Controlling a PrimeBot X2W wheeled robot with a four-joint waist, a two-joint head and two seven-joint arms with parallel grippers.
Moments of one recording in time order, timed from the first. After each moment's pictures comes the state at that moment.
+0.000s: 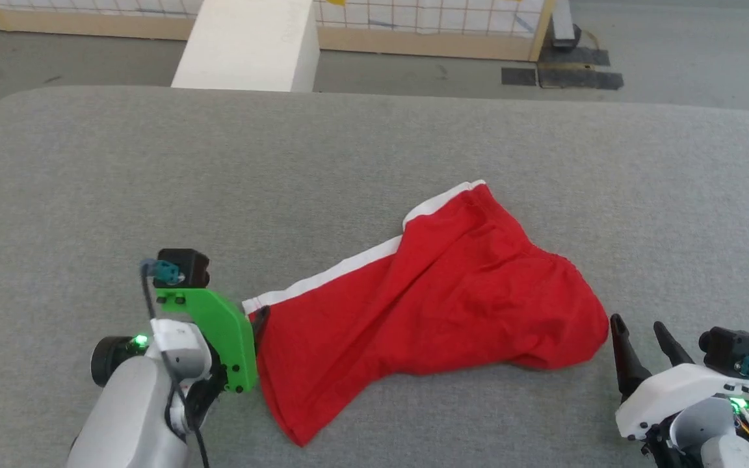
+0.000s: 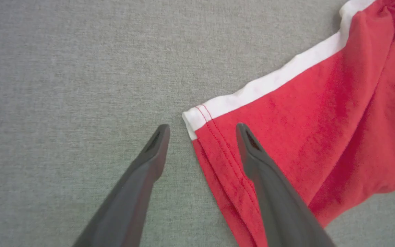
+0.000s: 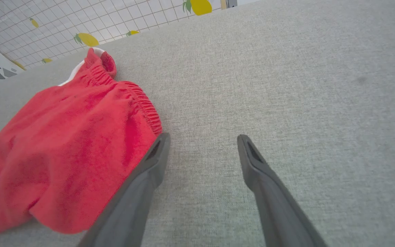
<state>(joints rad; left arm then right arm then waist) -0.31 0.25 -0.23 0.28 -0.48 -0.02 0.54 -0.10 -0.05 -0.15 0.36 0.26 0.13 0.00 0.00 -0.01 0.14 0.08</state>
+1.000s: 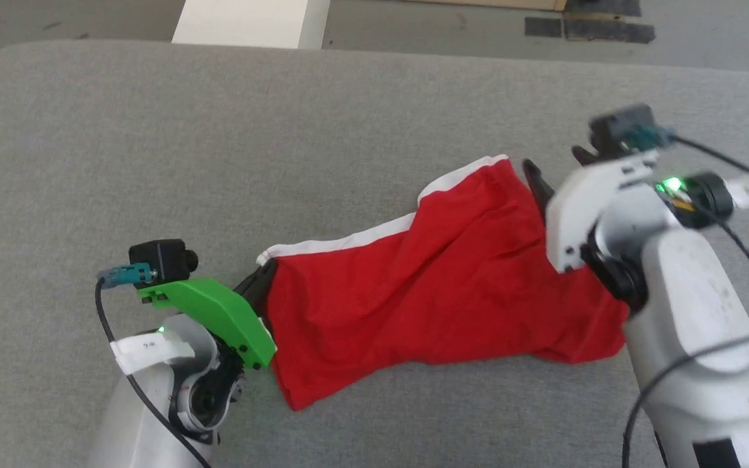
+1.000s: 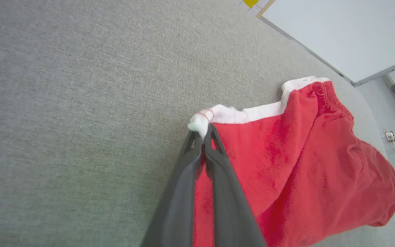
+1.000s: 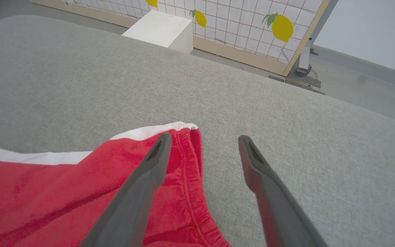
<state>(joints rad) -0.26 0.12 -0.12 0.16 -0.67 -0.05 0.38 -0.58 -0.05 0.07 0.35 0.05 0.13 0.45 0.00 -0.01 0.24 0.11</state>
